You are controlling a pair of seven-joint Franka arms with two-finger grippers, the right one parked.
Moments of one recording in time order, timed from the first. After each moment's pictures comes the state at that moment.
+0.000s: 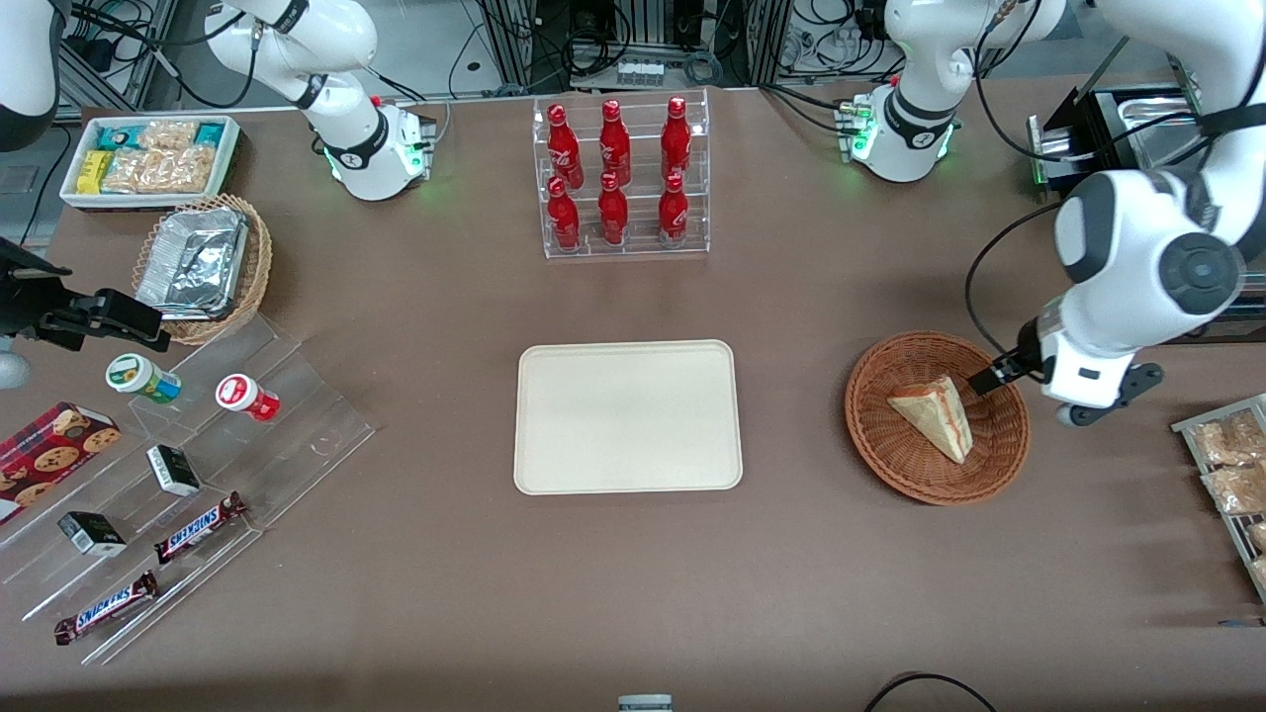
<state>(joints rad) -0.04 0.13 -0.01 -2.07 0.03 2.10 -0.60</state>
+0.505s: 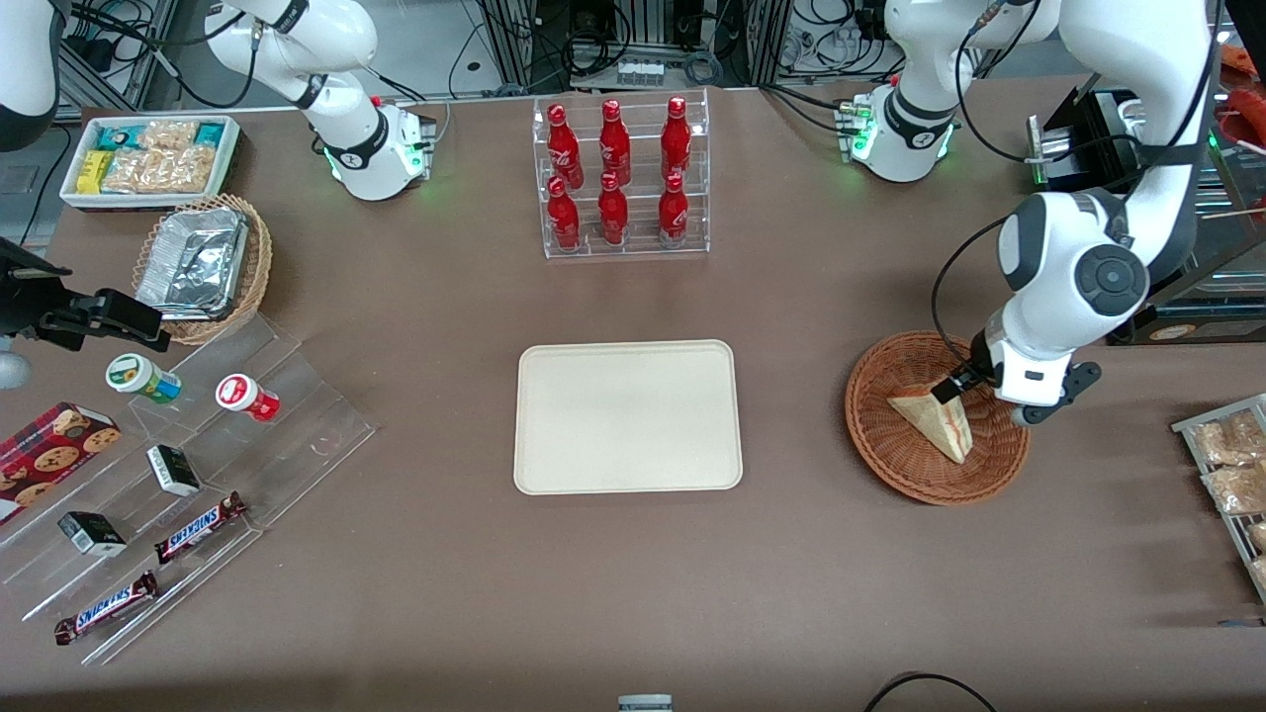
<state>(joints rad) -0.07 0.17 -0.01 -2.21 0.03 2.34 -0.70</state>
